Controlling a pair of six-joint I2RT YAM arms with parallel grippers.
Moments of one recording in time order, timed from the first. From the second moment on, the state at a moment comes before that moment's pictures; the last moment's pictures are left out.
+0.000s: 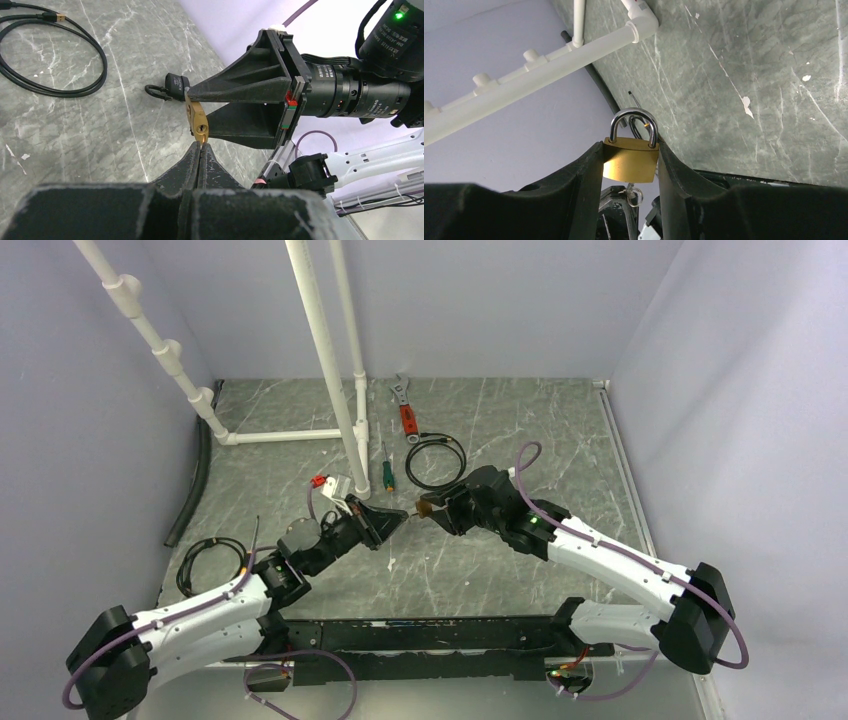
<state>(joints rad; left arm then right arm) -0.87 0.83 0.32 0.56 -0.01 -0.70 0.85 1.14 0.84 -0.35 0.13 1.78</state>
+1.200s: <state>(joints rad) -0.87 0.87 0.31 0.62 -0.02 -0.70 0.85 1.15 0.84 -0.35 0.10 1.78</state>
